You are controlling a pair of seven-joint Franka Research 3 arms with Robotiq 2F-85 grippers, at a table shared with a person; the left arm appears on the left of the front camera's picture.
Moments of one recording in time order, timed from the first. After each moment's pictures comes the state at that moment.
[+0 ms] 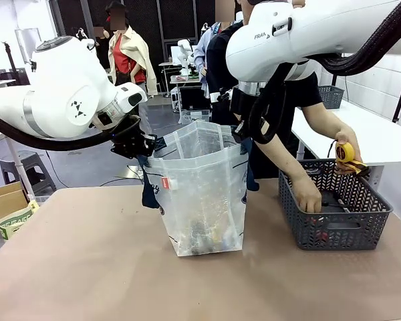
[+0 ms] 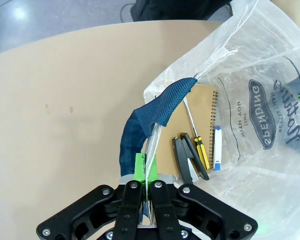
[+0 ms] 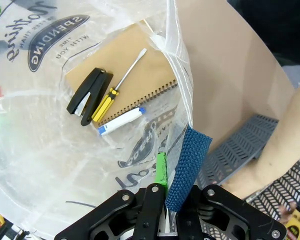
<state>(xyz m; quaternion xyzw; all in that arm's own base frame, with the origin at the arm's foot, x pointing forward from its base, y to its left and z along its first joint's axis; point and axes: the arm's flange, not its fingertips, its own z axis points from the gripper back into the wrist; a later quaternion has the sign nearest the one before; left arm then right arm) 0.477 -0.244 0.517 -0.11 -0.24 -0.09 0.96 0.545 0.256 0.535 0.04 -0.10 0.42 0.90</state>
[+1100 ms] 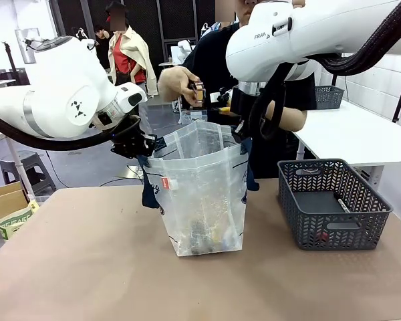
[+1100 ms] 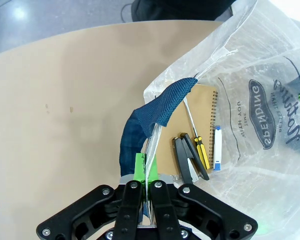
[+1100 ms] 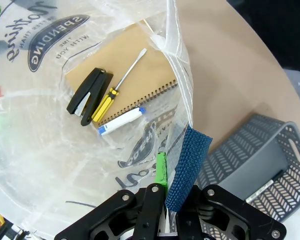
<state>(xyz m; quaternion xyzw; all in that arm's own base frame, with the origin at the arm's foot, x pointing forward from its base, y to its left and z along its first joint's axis) 0.477 -0.244 0.517 -0.11 -0.24 -0.09 0.96 0.545 0.256 0.535 0.04 -0.10 0.42 0.90</state>
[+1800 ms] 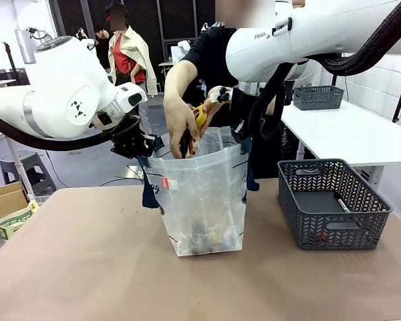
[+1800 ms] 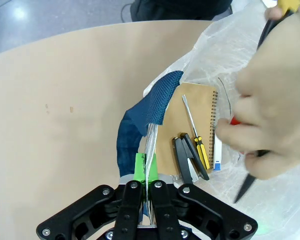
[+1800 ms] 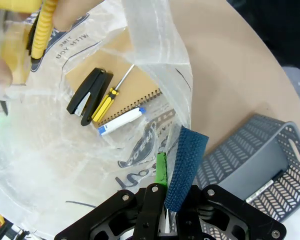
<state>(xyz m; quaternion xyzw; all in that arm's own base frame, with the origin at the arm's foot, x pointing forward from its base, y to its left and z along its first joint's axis) 0.477 -0.244 0.517 -0.11 -0.24 -0.09 0.96 0.545 0.256 0.535 0.04 -0.10 0.42 0.90</state>
